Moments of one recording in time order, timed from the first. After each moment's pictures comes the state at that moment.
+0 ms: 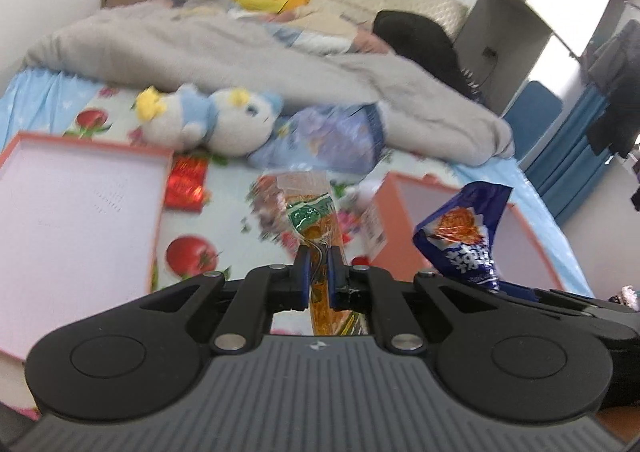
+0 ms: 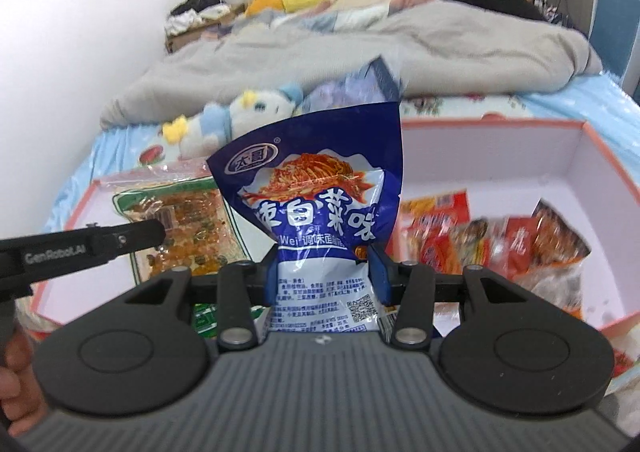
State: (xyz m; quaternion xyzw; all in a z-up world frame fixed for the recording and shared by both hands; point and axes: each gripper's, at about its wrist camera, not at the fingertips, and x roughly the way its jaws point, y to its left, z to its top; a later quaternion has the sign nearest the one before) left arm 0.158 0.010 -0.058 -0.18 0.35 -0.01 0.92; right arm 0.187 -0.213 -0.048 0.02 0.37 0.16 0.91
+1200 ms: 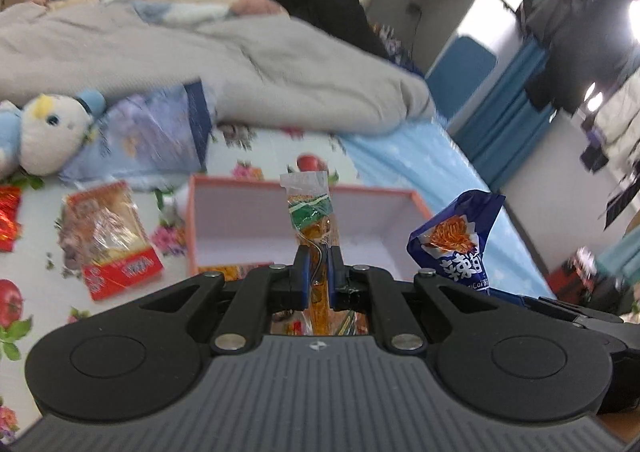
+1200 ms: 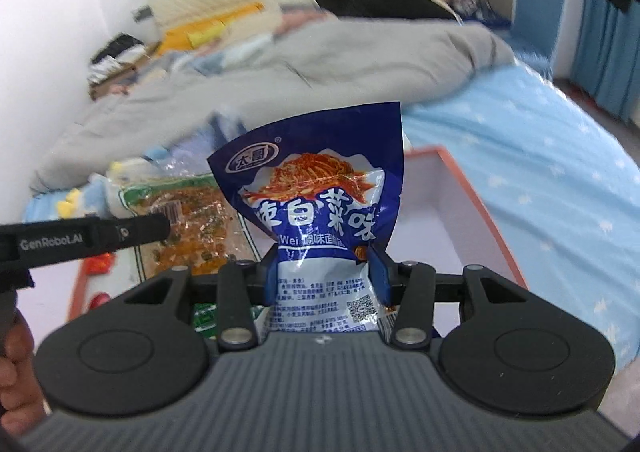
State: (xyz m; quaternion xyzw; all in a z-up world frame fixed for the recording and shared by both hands) left arm 0.312 -0.187 -0.061 -0.16 0.39 -0.13 0.90; right arm 0.276 -0.389 -0.056 0.05 0.39 0.07 0.92
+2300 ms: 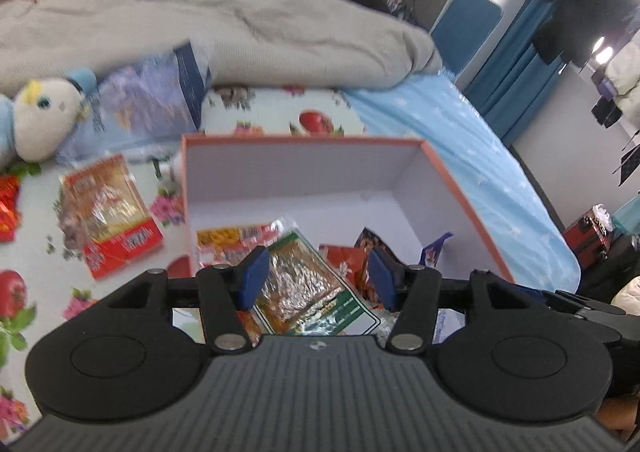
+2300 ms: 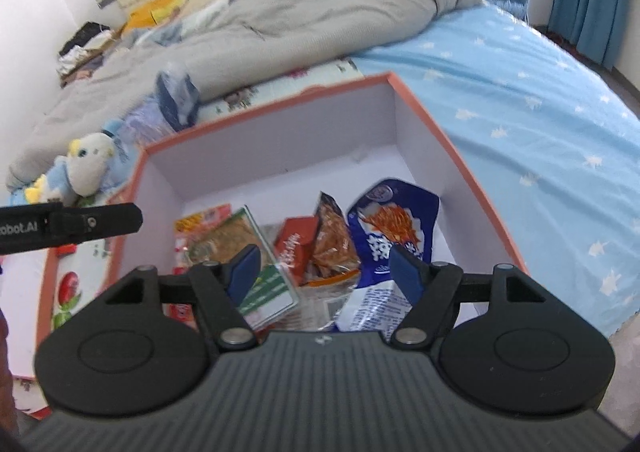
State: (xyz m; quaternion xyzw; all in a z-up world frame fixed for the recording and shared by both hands) left arm 0.308 -0.200 -0.068 -0.12 0.42 -0.13 0.89; right arm 0.261 -0.416 -0.082 0.08 0.41 0.04 0.91
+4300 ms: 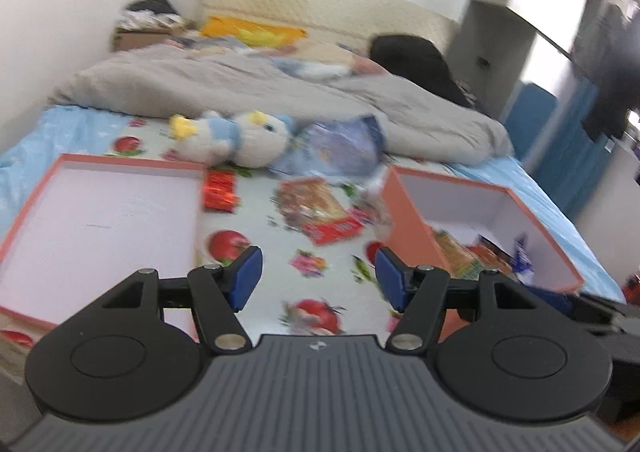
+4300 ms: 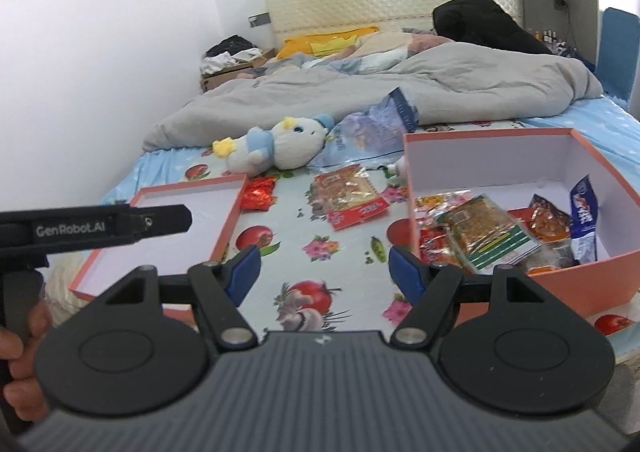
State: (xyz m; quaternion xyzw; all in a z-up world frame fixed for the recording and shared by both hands) left arm 0.036 -0.006 -0.047 -0.14 0.30 0.02 0.94; right arm 0.080 -0.220 -0.060 0.03 0.30 0.21 0.93
